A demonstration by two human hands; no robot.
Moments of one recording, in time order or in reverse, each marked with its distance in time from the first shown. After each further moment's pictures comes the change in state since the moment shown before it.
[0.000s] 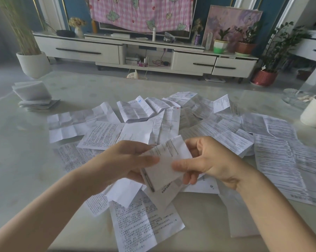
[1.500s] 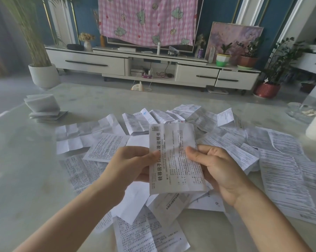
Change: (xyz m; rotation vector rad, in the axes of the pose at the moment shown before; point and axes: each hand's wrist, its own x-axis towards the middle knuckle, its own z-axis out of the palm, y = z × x) left_hand 0.005 0.013 0.010 -0.204 0.350 -0.019; right_hand 0.007 -0.005 0.005 0.356 0.265 0.005
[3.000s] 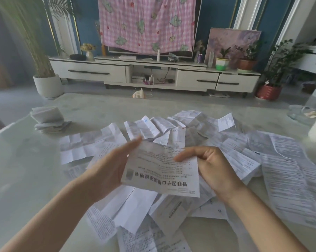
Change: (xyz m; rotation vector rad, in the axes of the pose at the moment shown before) left_hand 0.011 0.008 -0.031 -0.116 -0.234 0.013; right_hand 0.013 -0.002 0.004 -0.209 -0.034 -0.282
